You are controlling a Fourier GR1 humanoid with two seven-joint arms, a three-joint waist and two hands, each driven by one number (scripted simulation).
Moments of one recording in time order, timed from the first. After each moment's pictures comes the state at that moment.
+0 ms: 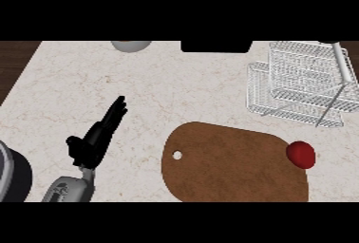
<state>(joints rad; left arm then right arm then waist) -0.13 0.16 -0.16 -1.37 0.08 -0.03 -0.07 -1.13 -0.61 -0.13 -0.59 0.28 0.33 0.11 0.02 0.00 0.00</state>
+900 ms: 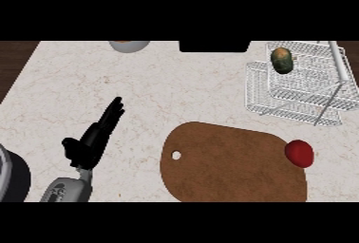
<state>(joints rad) -0.12 0.16 -0.13 -1.35 0.08 -0.05 -0.10 -1.17 -0.63 -0.33 -0.49 0.13 0.21 0.34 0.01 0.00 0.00</state>
